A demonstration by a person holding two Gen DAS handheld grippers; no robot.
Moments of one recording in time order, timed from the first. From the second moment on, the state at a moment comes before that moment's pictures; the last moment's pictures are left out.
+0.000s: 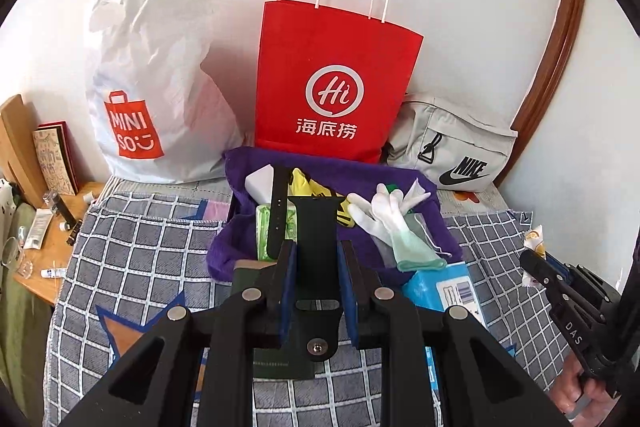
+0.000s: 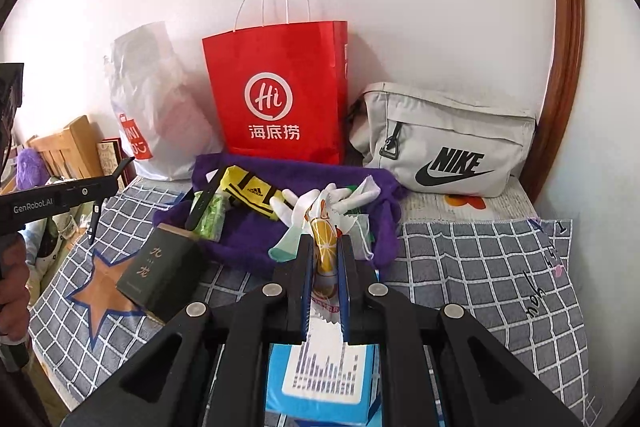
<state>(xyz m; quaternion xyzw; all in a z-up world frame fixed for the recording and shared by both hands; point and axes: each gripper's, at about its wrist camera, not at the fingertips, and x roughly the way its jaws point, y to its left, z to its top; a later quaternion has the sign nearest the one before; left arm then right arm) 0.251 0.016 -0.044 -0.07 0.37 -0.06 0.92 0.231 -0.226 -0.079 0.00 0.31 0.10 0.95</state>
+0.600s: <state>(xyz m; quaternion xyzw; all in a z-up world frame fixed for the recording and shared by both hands) 0.297 0.023 -0.052 -0.08 0.38 -0.06 0.92 0.289 -0.226 -0.082 0.00 0.32 0.11 0.94</state>
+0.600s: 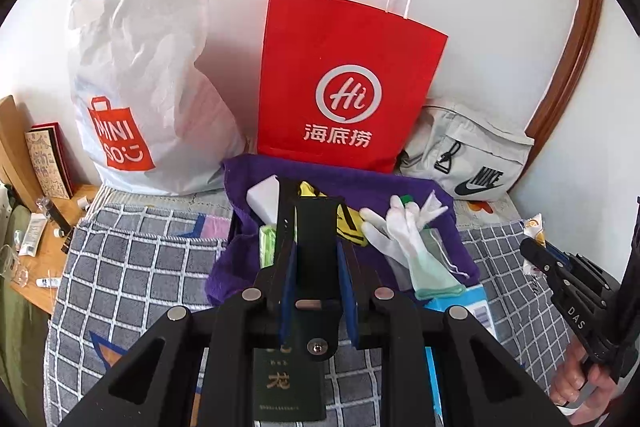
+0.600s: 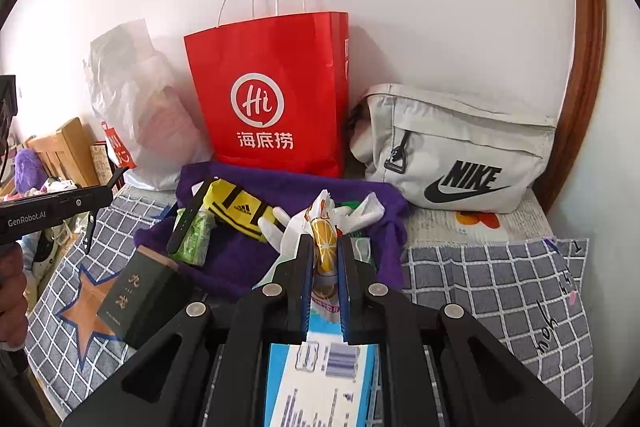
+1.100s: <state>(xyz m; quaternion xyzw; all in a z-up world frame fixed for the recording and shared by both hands) 0.354 0.021 -0.066 -0.08 0.39 -0.06 0.91 0.349 -0.220 -0.077 0.02 0.31 0.14 0.94</state>
